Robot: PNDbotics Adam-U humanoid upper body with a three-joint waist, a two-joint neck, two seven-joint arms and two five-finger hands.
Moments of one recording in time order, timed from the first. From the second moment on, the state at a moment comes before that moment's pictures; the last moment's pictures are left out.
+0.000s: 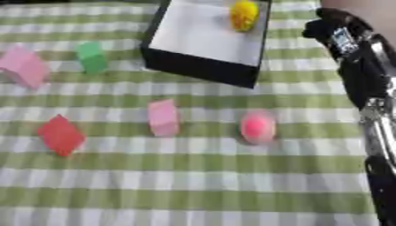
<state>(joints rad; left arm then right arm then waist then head) -0.20 0.18 0.16 -1.89 0.09 -0.02 0.43 -0.30 -0.42 -0.10 -1.85 -0.21 0.02 0.17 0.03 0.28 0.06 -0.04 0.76</state>
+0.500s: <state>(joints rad) -0.18 0.24 0.16 -1.89 0.08 -0.02 0.43 -0.28 -0.74 -0.01 -1.94 -0.20 0.03 0.22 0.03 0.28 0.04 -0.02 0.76</state>
